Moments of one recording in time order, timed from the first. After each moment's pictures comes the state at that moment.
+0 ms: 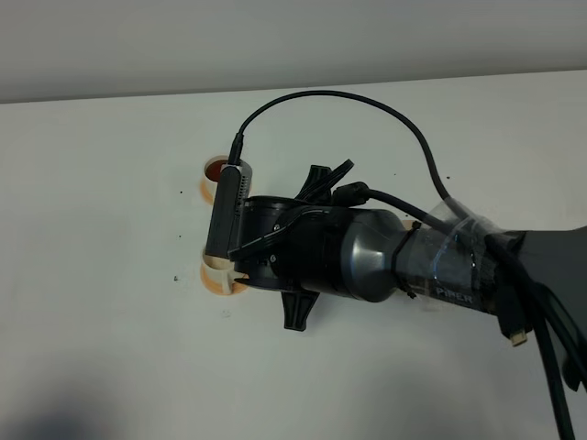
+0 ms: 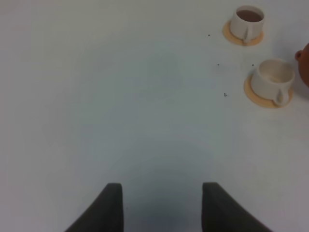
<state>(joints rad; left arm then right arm) -0.03 0.00 -0.51 0.03 1.07 -0.06 1.04 2.11 -1.50 -0.70 0.92 -0.01</state>
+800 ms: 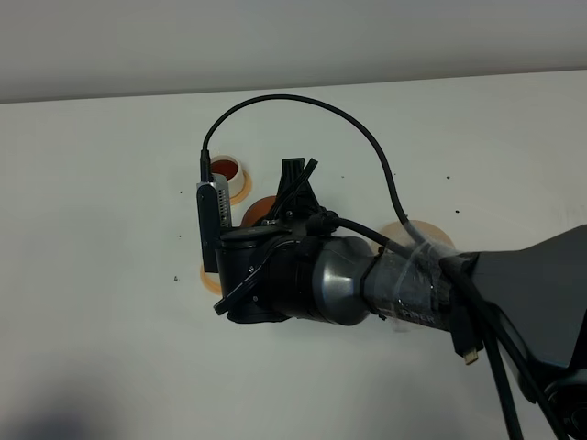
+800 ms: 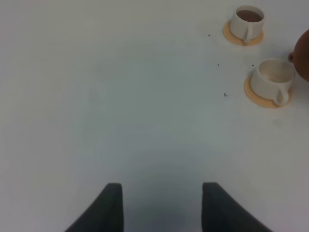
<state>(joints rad) -0.03 0.00 -0.51 0.03 1.07 -0.06 1.07 2.17 -1.52 -0.95 0.96 -0.01</state>
